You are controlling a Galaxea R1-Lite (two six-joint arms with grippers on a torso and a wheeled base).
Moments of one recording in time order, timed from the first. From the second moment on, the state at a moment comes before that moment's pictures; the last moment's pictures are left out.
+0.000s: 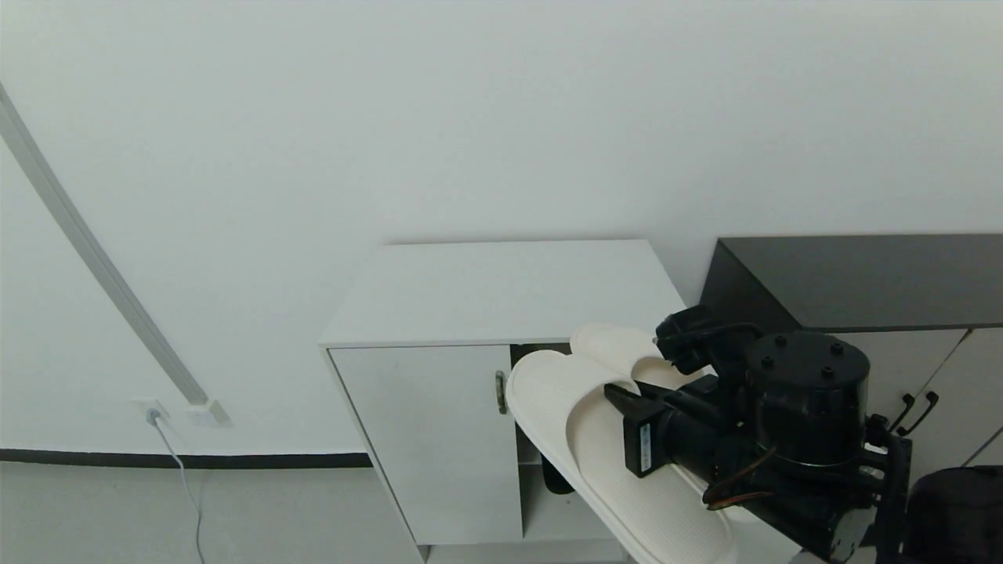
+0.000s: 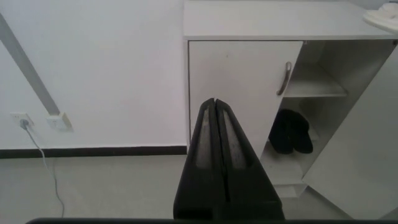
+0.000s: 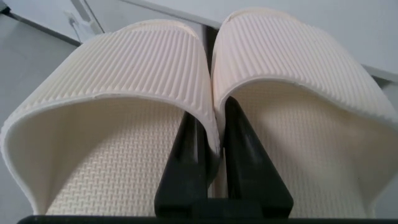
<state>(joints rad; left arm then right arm) 0.00 0.00 0.00 0.01 0.02 -0.01 0.84 1.73 -0.64 -0.86 -0.28 0.12</state>
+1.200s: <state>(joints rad) 0.00 0.00 0.00 0.01 0.02 0.00 0.86 1.75 -0.62 -0.88 -0.29 0.12</state>
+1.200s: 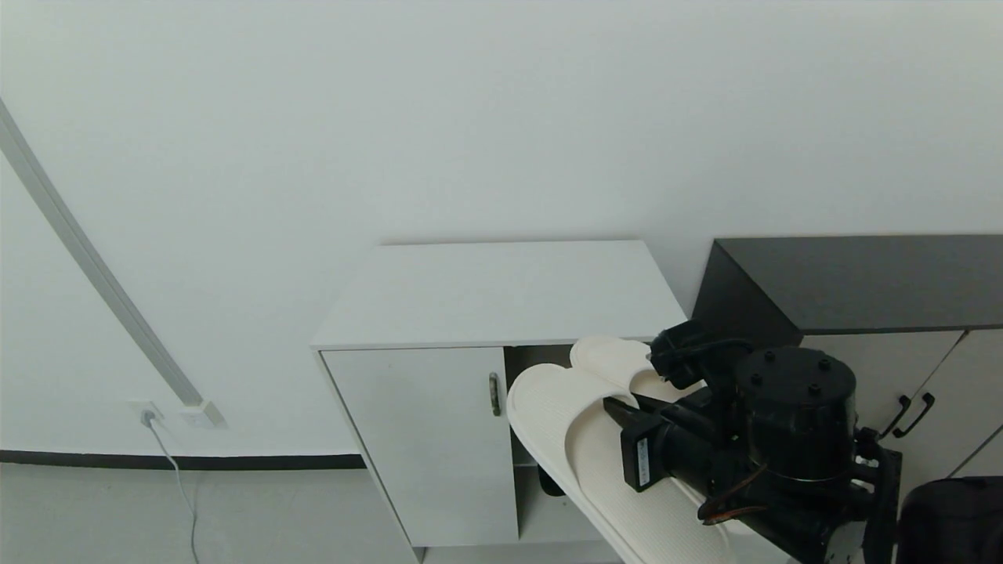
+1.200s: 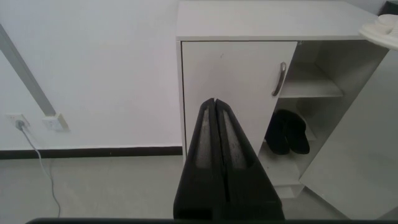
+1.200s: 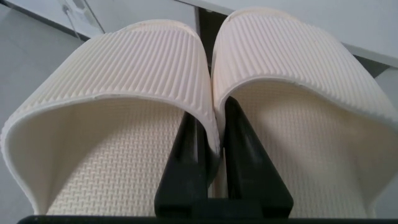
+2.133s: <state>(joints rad) 0.00 0.00 0.00 0.01 0.02 0.00 0.86 1.77 -0.59 -0.94 -0.29 0.11</state>
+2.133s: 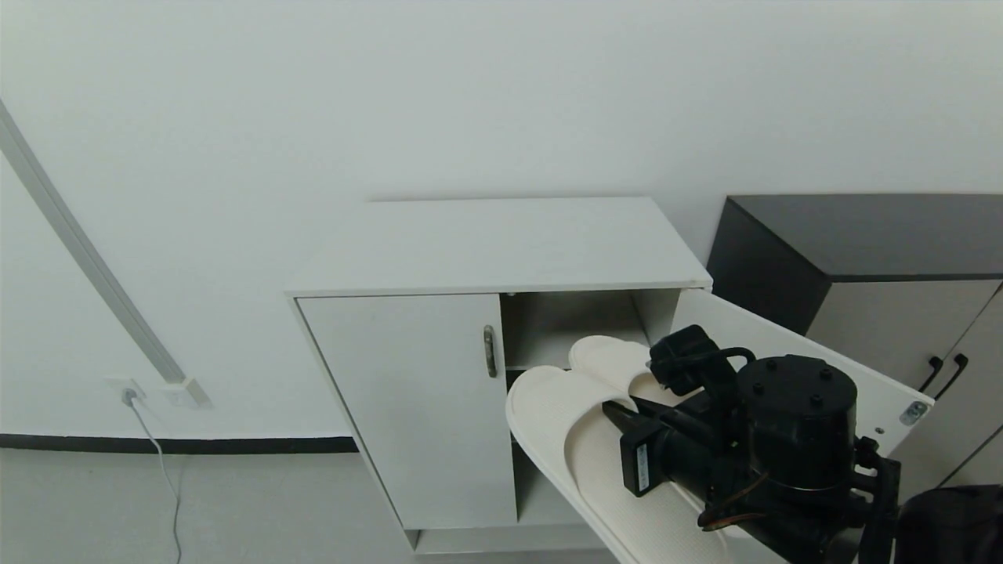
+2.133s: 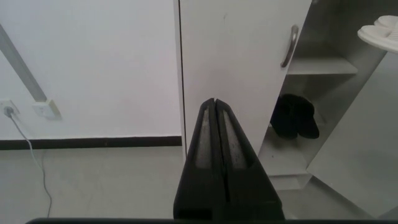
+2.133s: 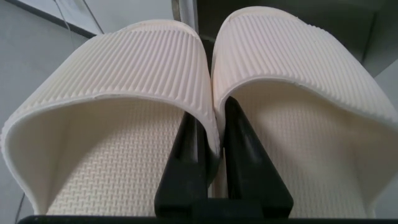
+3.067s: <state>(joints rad) 0.00 0.00 0.00 0.01 0.02 0.00 0.86 1.77 -0.59 -0.94 -0.28 0.11</state>
